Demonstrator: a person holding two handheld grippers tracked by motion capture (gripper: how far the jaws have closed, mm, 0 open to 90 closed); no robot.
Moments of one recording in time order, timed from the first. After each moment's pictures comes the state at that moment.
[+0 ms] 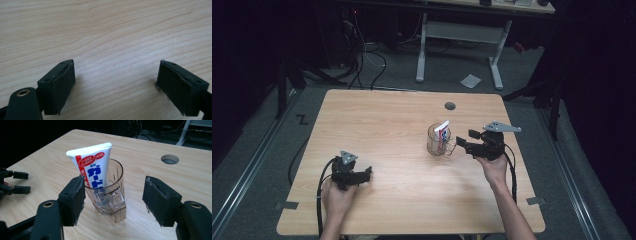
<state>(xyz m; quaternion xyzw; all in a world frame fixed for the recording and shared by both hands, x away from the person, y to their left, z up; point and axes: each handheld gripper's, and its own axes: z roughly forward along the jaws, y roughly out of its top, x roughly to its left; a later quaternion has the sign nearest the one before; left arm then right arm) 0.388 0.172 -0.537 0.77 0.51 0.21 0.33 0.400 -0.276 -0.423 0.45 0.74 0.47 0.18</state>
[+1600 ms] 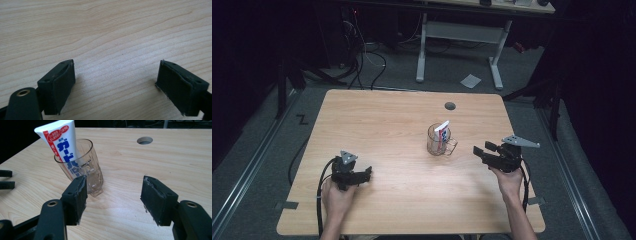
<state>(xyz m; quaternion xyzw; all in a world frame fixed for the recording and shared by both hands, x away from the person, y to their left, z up) 0.388 0.172 -0.537 0.77 0.51 0.21 0.33 0.372 -0.323 -0.451 0.50 0.70 0.47 0.18</state>
